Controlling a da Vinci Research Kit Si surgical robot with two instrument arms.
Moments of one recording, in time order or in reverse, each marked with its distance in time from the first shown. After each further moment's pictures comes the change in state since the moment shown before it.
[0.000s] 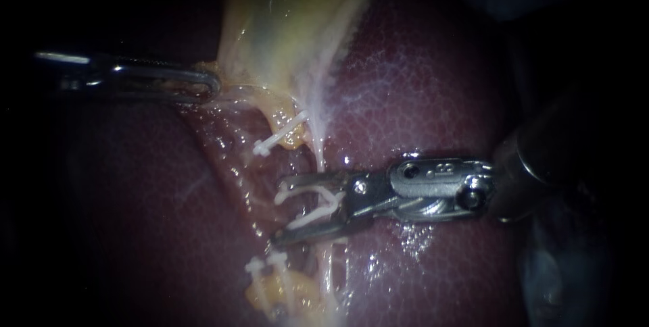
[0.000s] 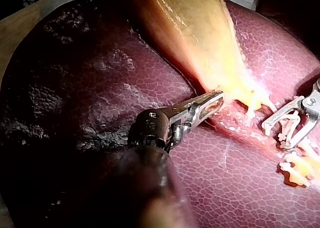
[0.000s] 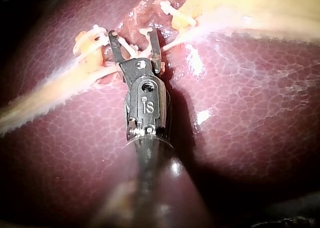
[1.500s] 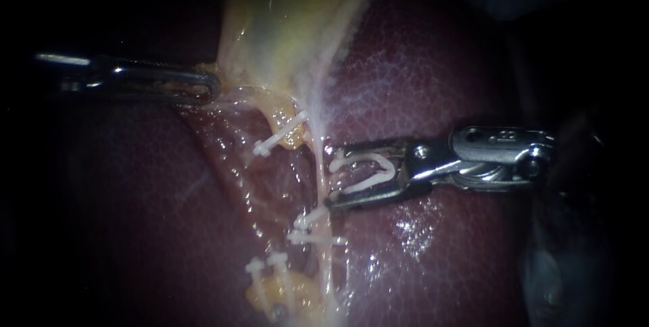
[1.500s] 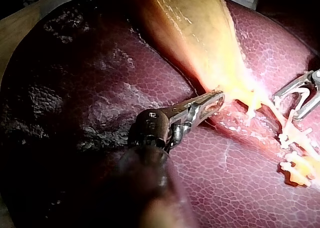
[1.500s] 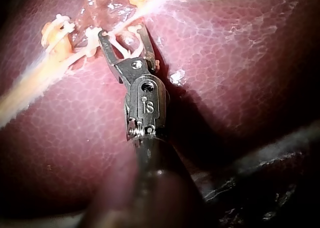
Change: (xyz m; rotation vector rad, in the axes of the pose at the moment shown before) right arm -0.002 0.003 -0.007 -0.049 -0.005 0.117; left arm 0.000 0.000 0.000 0.001 0.000 0.001
